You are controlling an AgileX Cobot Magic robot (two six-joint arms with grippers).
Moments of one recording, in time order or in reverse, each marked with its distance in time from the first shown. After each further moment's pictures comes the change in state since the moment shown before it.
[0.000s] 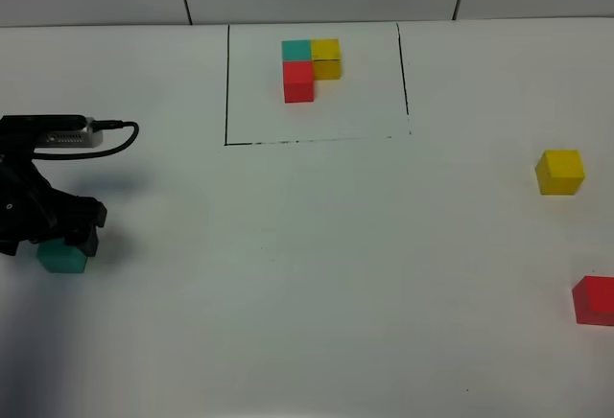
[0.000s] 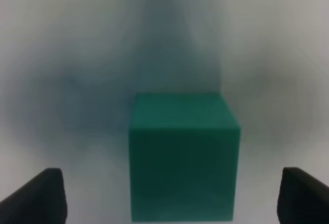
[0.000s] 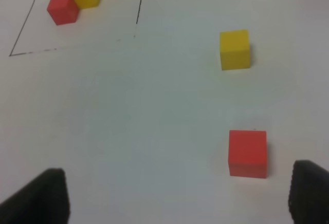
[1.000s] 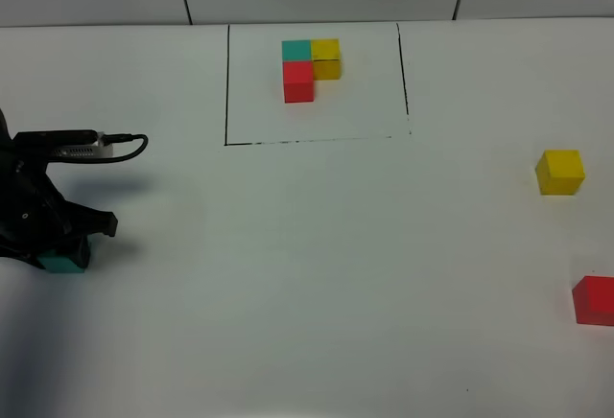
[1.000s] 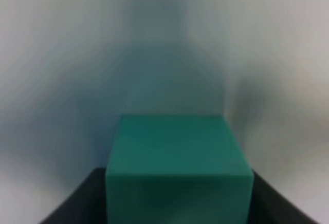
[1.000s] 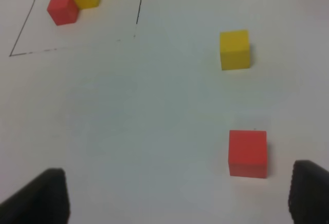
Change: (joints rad) left arm 0.000 0.086 -0.002 -0.028 -0.027 -0.003; right arm 0.000 0.000 0.000 0.000 0.000 0.000
